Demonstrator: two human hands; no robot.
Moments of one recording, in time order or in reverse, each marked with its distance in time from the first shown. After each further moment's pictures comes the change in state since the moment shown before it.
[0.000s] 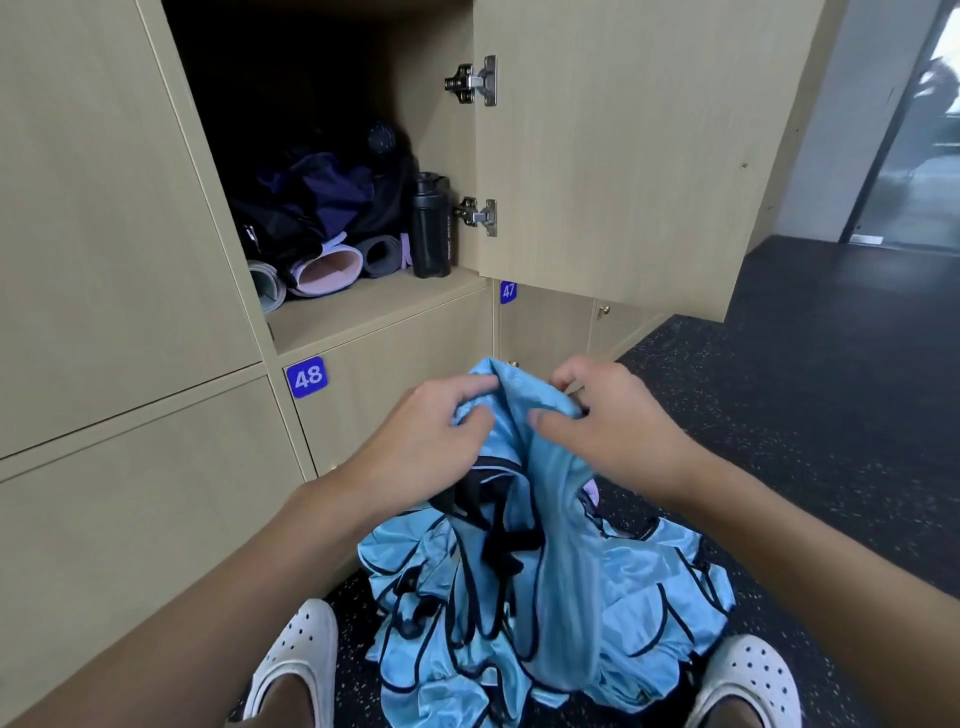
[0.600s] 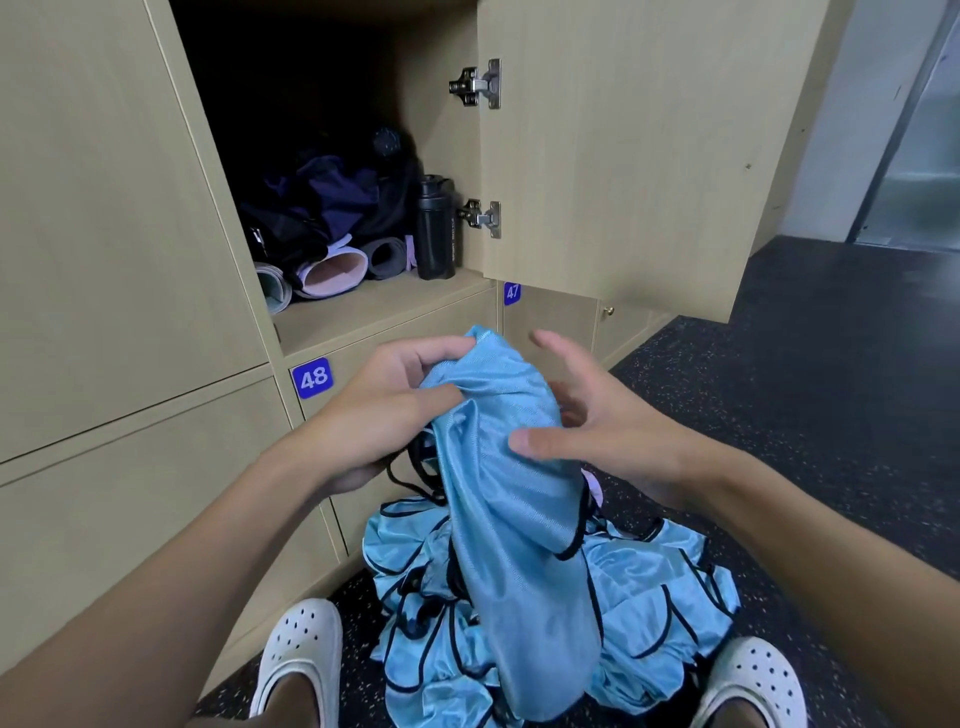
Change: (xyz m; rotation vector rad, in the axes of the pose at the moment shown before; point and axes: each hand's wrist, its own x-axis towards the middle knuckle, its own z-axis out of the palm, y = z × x) left_hand -0.001 0.006 -0.032 -0.596 -0.083 -0.070; right_hand 0.000 0.002 -0.003 0.439 -0.326 0.106
